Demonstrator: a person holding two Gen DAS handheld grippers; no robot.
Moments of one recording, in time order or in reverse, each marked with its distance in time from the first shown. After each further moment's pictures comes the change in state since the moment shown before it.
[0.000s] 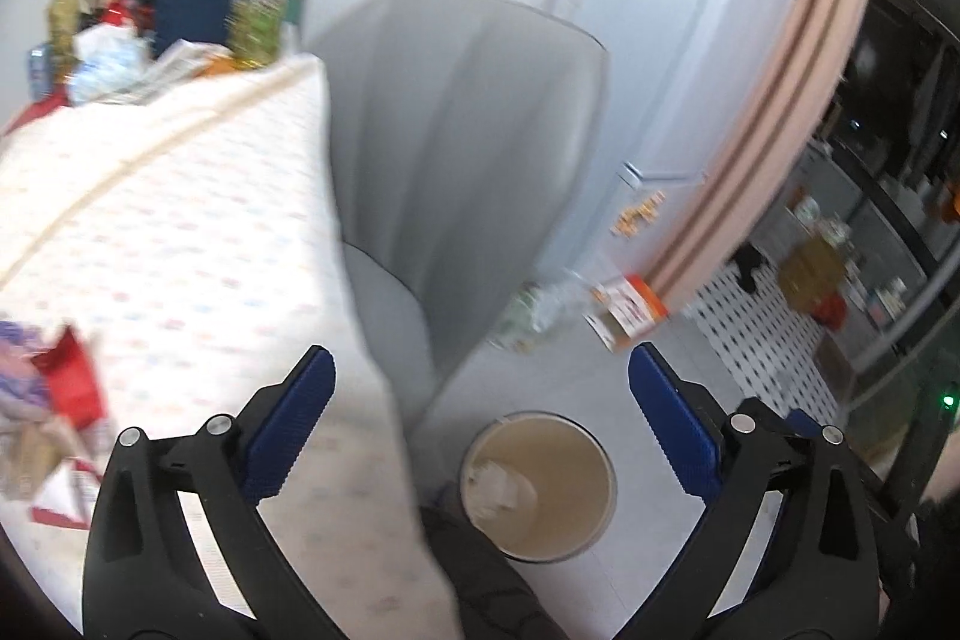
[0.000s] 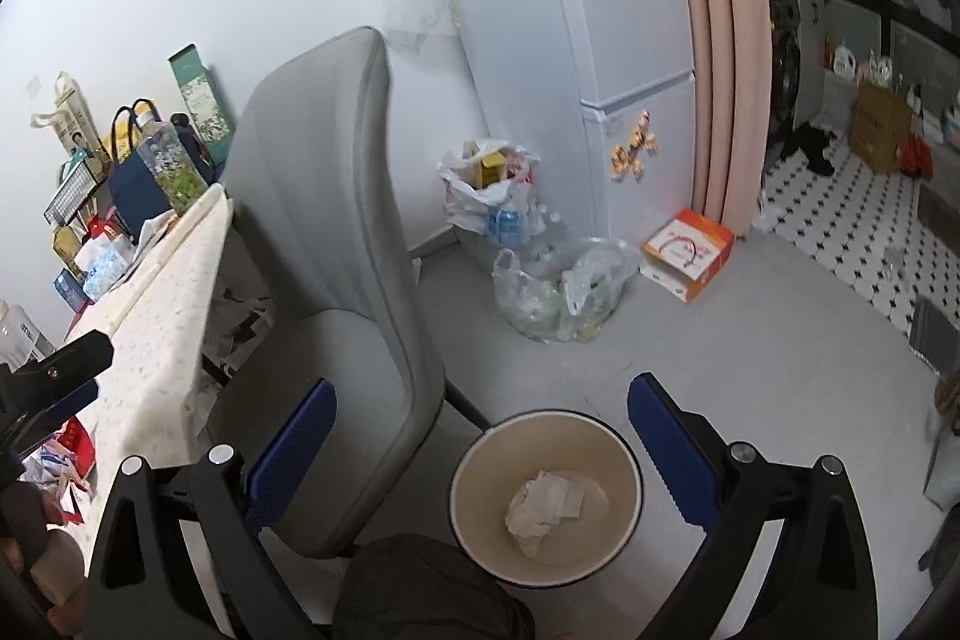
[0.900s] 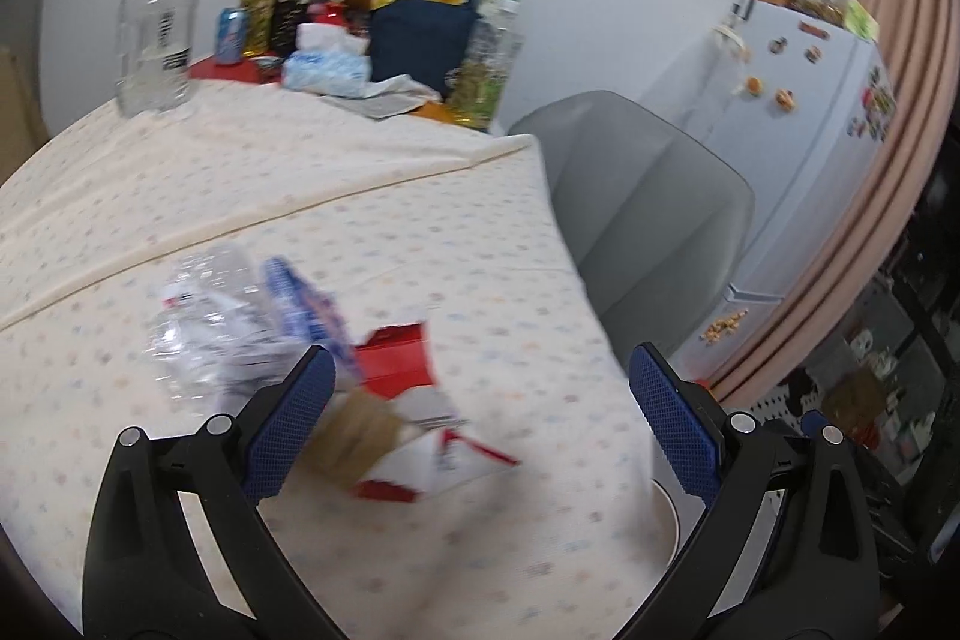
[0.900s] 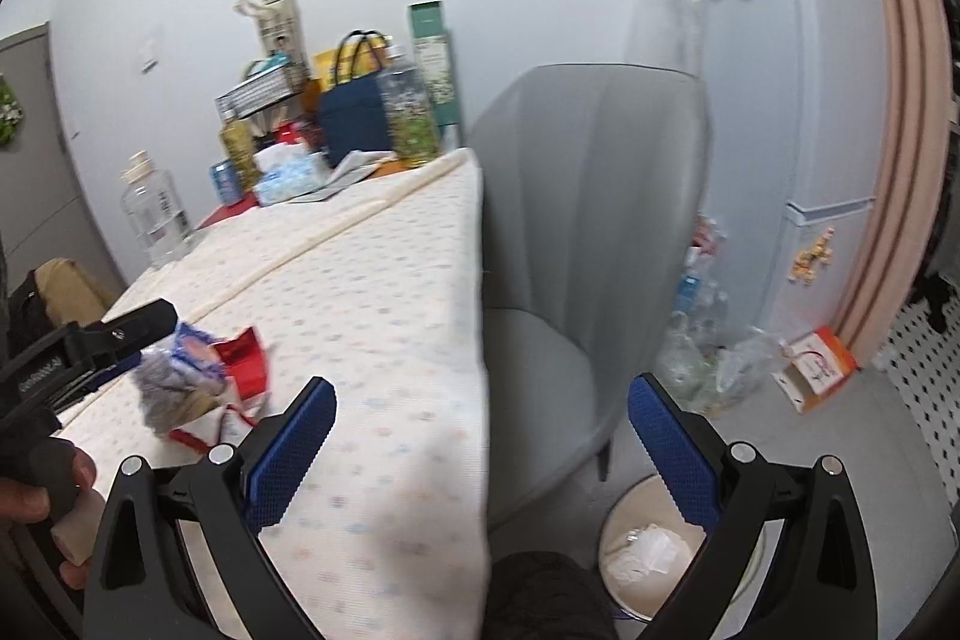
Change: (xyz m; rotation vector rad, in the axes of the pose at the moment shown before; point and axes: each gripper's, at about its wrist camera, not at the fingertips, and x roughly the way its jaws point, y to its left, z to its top) left arm -0.110 0.168 -0.039 -0.239 -0.177 0.159; right arm -0.048 0.180 -0.042 -0.347 -0.041 0.328
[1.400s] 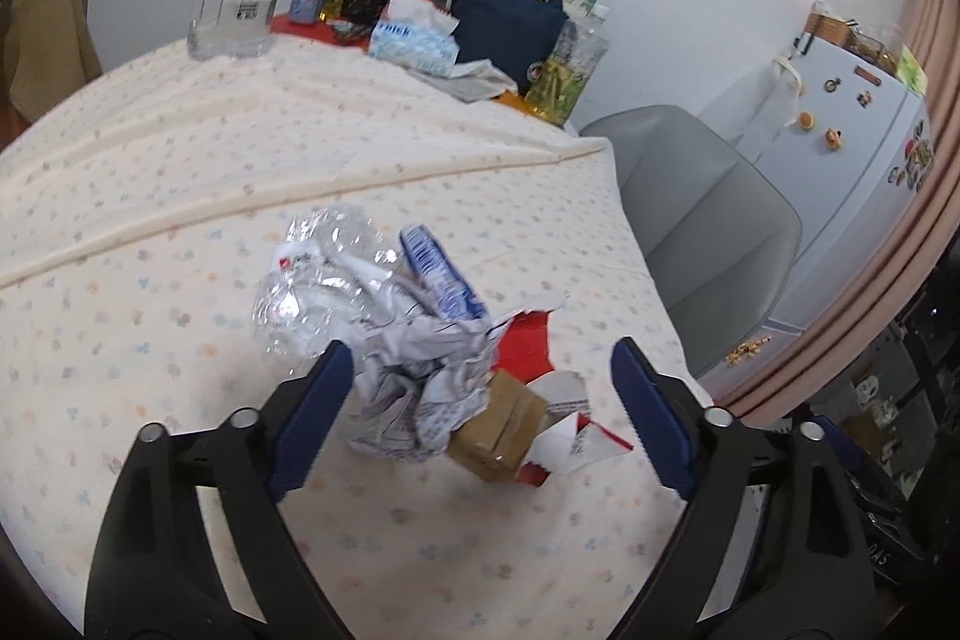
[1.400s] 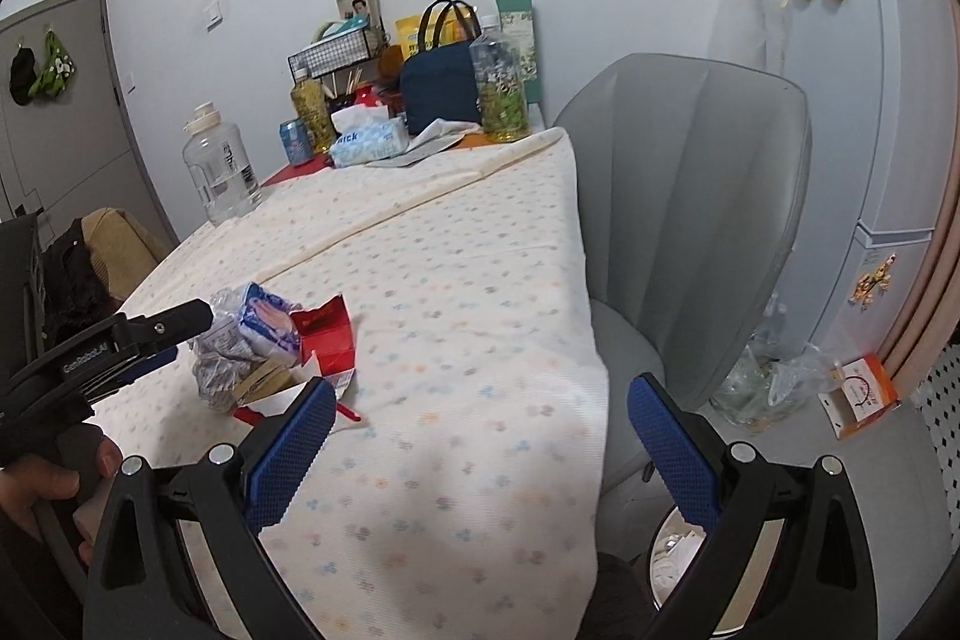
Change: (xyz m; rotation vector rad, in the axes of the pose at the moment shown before) left arm -0.001 0.069 -0.007 -0.127 0.033 0.047; right arm 0.019 0.045 -0.001 -0.086 0.064 0.109
